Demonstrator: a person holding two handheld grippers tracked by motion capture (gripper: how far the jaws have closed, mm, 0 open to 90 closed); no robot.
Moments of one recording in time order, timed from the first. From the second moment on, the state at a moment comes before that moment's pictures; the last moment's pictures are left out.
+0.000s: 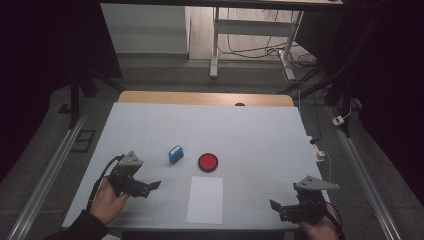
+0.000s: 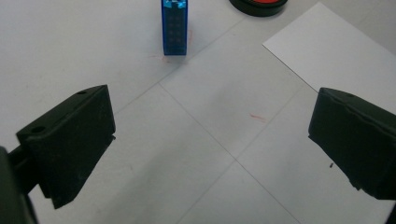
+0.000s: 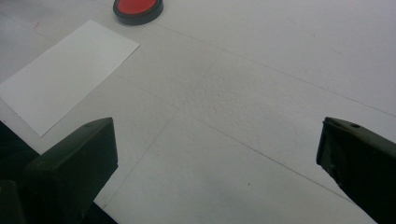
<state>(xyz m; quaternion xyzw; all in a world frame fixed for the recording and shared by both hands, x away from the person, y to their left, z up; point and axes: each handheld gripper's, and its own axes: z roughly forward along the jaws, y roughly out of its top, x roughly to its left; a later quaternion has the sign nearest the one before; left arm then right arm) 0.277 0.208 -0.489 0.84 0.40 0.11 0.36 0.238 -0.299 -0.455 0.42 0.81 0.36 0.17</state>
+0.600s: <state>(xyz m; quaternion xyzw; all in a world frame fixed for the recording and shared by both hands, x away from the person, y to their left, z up) 0.313 0.183 -0.490 0.84 0.38 0.12 0.36 0.238 -0.298 -0.456 0.42 0.82 0.36 0.16</state>
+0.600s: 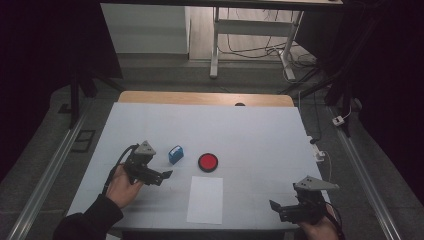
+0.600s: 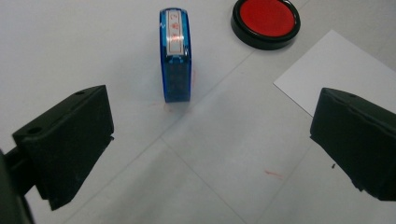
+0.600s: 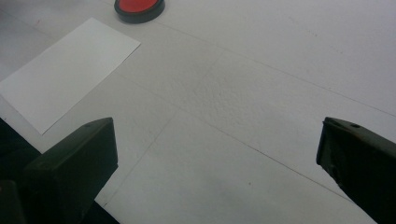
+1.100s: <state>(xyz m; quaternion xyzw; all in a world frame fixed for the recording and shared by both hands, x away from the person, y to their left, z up) 0.339 0.162 -0.493 0.86 0.37 0.13 0.34 0.238 -0.298 -0.456 0.42 0.82 0.36 0.16</state>
